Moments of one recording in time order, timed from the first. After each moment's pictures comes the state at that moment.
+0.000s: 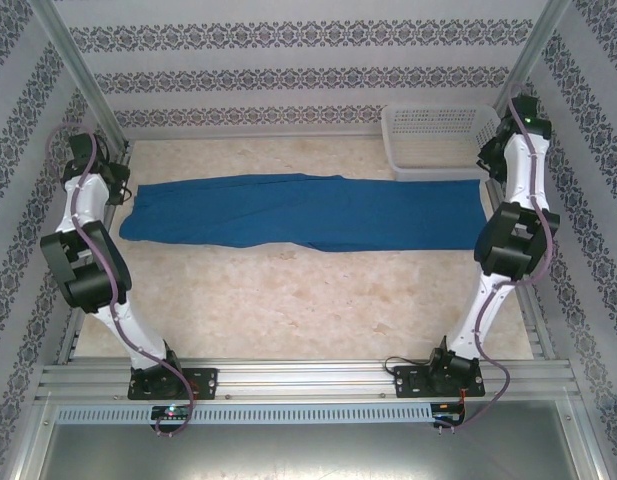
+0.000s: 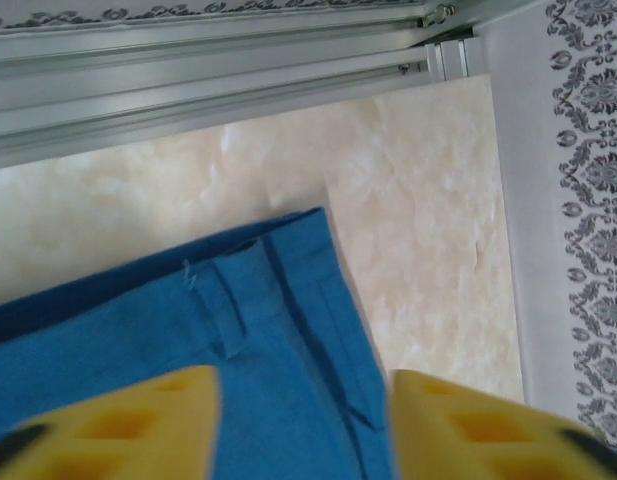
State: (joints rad) left arm 0.43 1.85 1.53 -0.58 0.04 -1.02; right arm -0.33 2.11 2.11 -1.13 0.06 0.53
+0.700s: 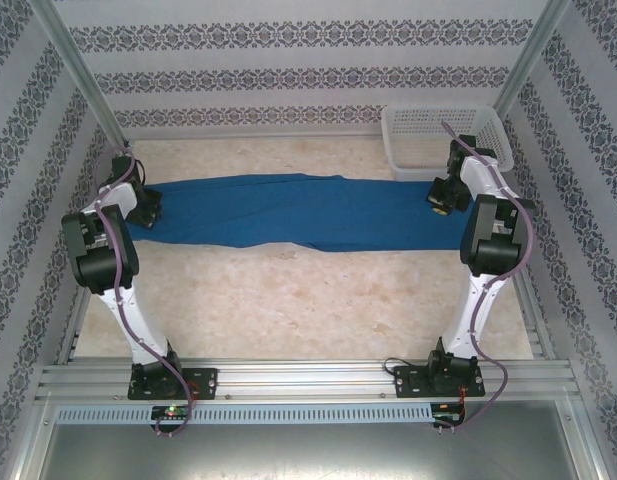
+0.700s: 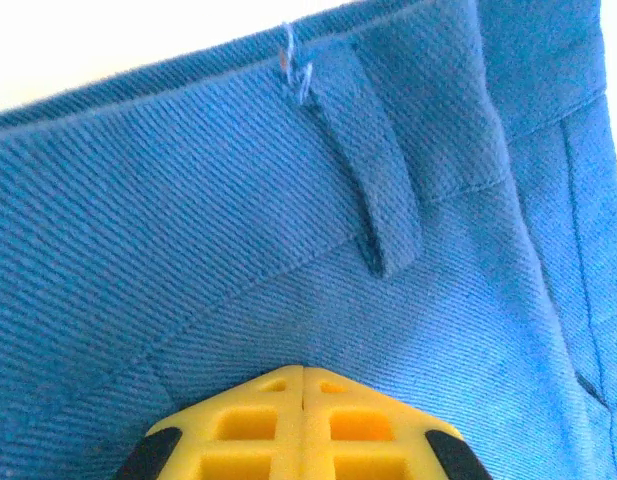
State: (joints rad) left arm 0.34 2.03 1.44 -0.56 0.05 -0.98; right arm -0.18 2.14 1.74 -0.99 -0.05 0.33
